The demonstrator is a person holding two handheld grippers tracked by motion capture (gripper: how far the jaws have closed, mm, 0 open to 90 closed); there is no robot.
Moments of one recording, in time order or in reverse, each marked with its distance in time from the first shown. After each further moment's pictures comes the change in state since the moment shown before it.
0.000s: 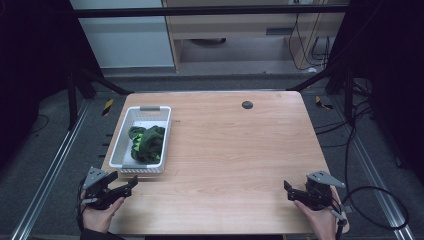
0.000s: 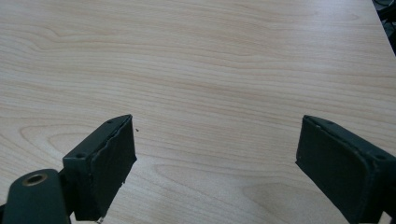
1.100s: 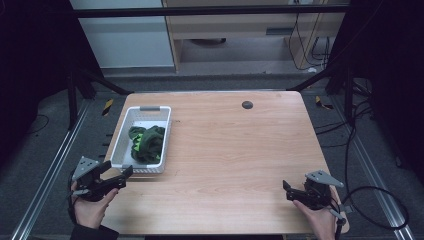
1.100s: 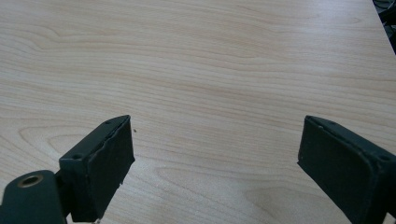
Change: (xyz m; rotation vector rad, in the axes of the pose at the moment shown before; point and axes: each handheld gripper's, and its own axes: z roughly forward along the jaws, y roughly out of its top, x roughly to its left) left arm 0.001 0.037 -0.015 -0.065 -0.009 0.007; right arm 0.001 0.001 0.002 -0.001 -0.001 -0.006
